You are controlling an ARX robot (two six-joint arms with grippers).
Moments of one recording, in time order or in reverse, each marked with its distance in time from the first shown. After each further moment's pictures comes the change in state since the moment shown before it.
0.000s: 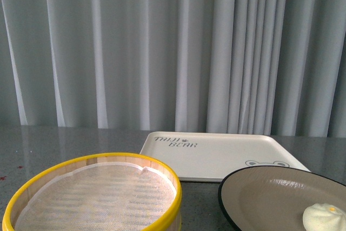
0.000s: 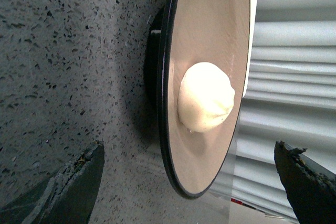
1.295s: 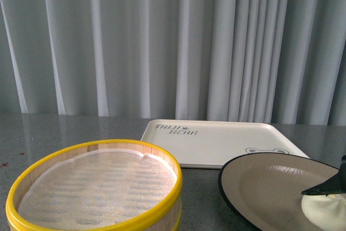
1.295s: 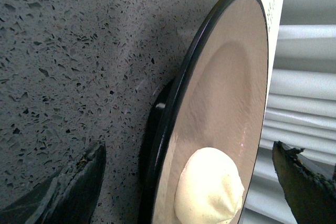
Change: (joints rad) left arm 0.000 0.000 0.000 0.000 0.000 0.000; right arm 0.104 0.293 0.156 0.058 -0.023 0.002
